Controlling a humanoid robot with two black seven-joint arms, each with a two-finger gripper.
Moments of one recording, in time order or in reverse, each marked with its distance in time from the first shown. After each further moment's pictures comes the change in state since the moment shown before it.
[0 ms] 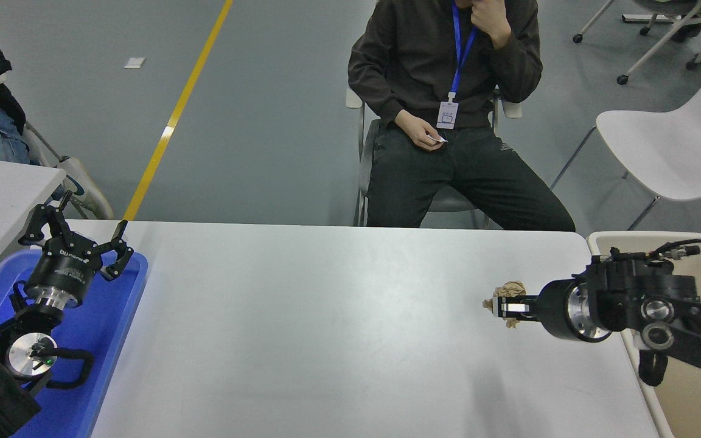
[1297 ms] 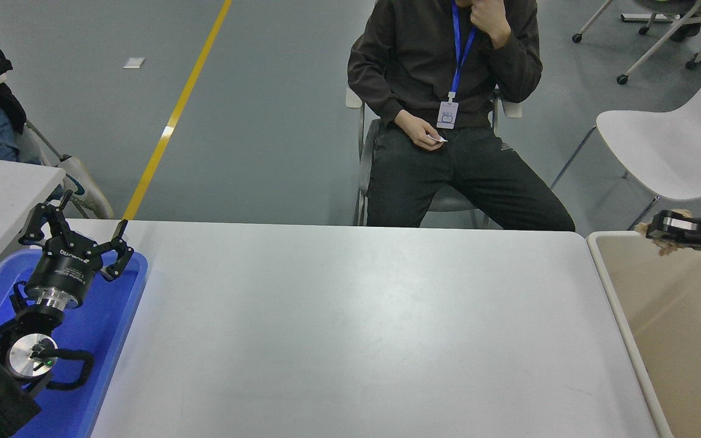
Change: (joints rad) left arm 0.001 0.000 0.001 0.000 -0.001 0.002 0.000; right arm -0.027 -0.235 0.091 -0.441 0.028 0.074 0.258
